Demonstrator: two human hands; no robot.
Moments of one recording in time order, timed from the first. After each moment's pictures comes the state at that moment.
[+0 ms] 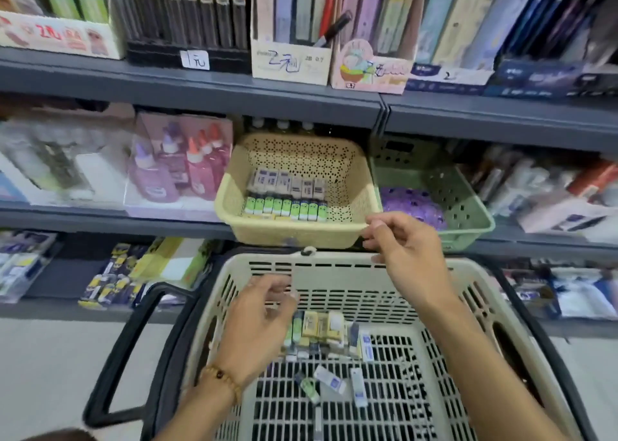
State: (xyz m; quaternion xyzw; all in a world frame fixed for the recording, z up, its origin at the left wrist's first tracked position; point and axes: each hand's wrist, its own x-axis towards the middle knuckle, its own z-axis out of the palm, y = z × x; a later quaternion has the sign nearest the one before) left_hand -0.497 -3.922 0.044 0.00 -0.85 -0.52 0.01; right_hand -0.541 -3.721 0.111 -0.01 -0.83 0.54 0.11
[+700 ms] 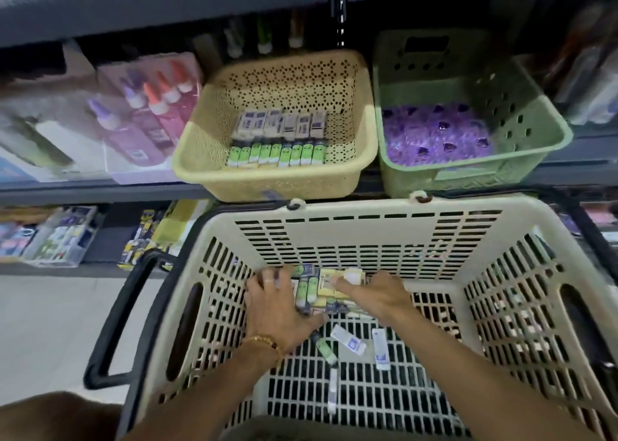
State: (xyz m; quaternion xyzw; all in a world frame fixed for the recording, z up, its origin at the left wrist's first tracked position) left_hand -0.506 -3.890 -0.109 0.05 -0.99 -0.06 -0.08; right_hand -0.540 -3.707 -0.082 -0.19 -0.84 0.36 -0.35
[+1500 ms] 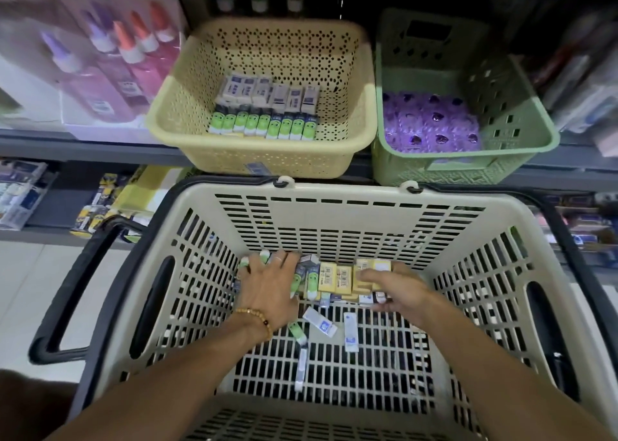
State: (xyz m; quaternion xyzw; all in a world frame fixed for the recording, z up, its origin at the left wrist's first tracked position) left_hand -0.515 -3.873 -0.120 -0.05 -0.99 -0.07 -0.13; right_hand -0.532 -3.639 -0.090 -0.28 -0.70 0.57 -0.33
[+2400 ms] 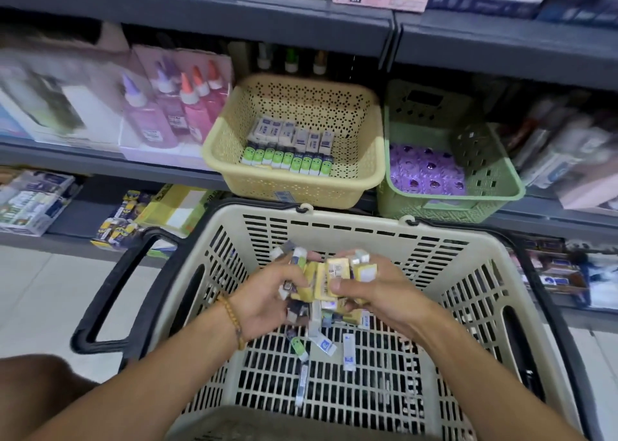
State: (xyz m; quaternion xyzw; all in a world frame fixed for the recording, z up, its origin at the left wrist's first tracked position) left_hand -0.508 -3.888 0.012 0.17 -0.47 -0.79 -0.35; right_hand -0.521 -3.688 0.015 -0.03 -0.67 0.67 -0.30
